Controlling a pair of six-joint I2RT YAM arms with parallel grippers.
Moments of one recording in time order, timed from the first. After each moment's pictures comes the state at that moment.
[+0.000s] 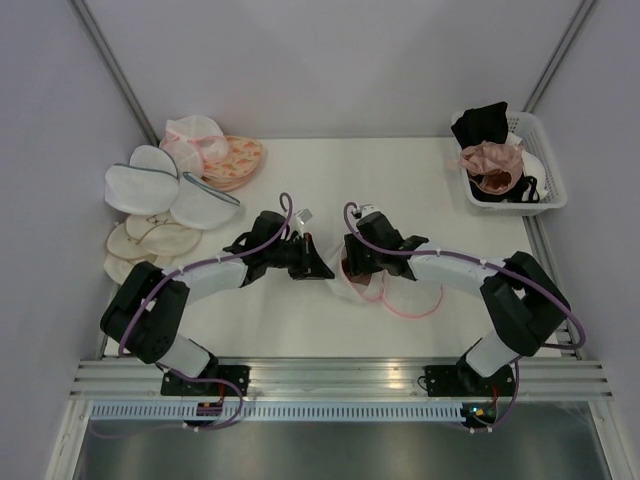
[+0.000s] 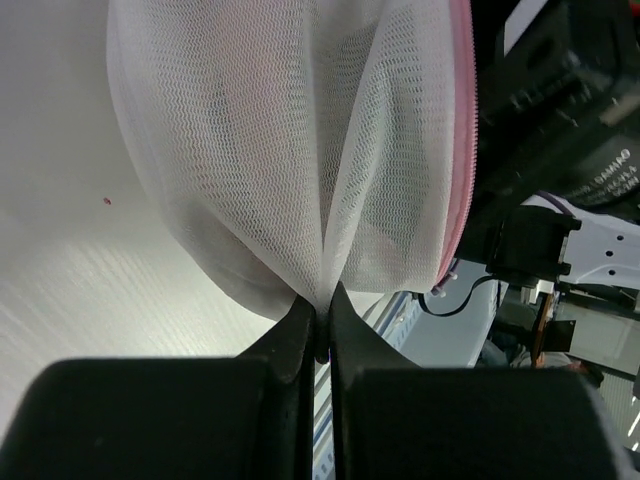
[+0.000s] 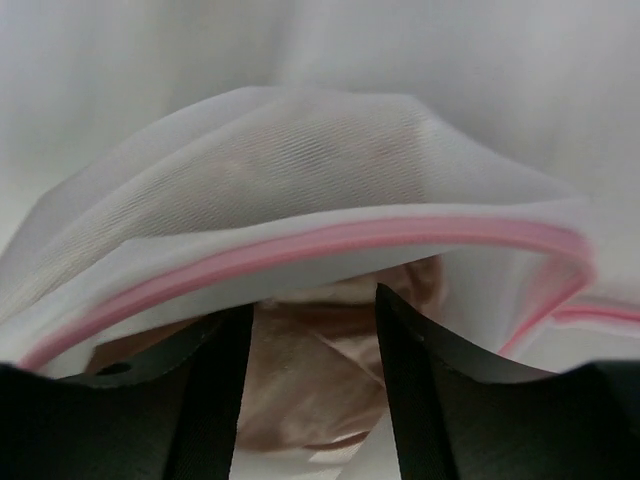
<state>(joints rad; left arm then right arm) -0.56 1.51 0.72 0.13 0.66 -0.75 0.70 1.56 0.87 -0.17 0.01 0.42</state>
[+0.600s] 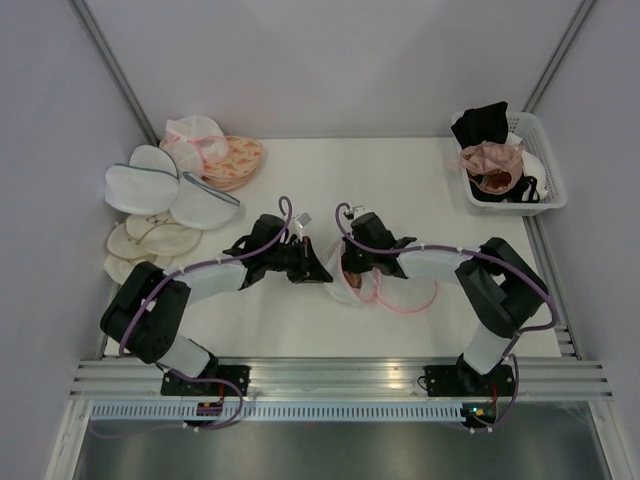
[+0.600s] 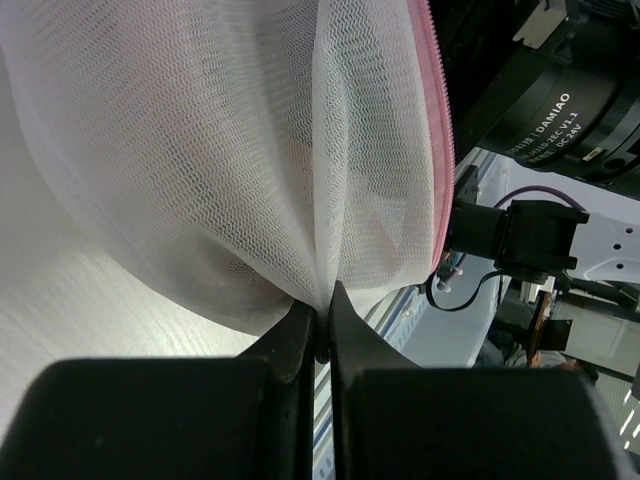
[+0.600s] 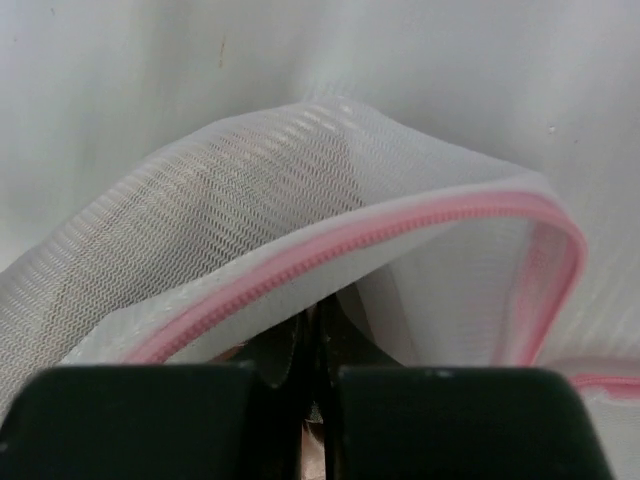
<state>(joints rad) -0.56 1.51 0.68 0.15 0.66 -0.75 0.69 1.72 0.89 -0.01 -0.01 0.42</state>
